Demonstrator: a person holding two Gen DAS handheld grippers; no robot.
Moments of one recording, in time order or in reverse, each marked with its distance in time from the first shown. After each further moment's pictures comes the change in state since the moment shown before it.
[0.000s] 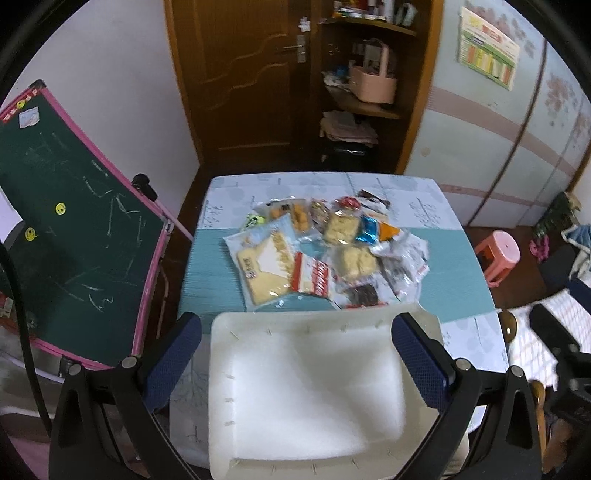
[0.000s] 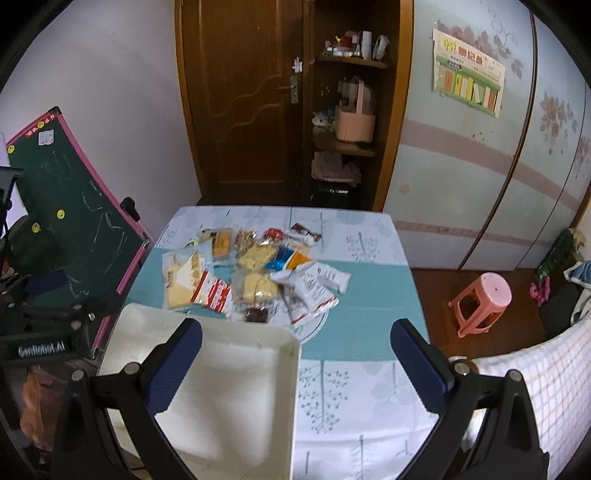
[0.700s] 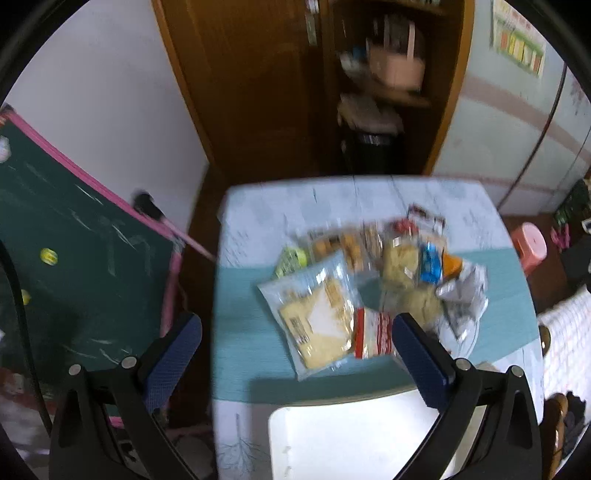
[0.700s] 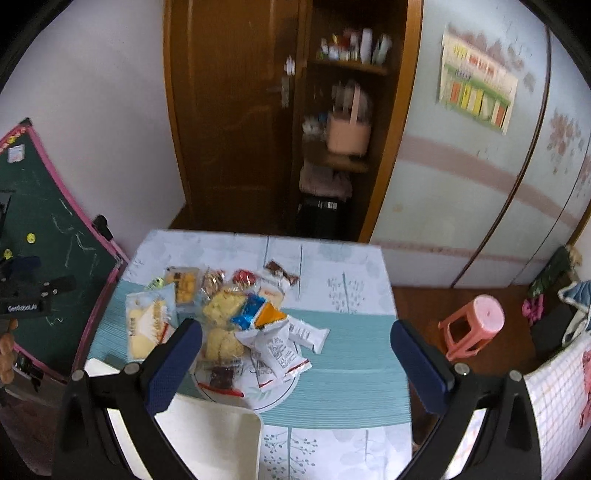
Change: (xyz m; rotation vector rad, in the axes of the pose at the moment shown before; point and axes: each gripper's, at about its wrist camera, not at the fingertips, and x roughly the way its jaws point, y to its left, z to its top) left arm 0.114 0.055 0.100 0.058 0.126 0.037; right arm 0.084 -0.033 0.094 -0.021 0.042 -0.025
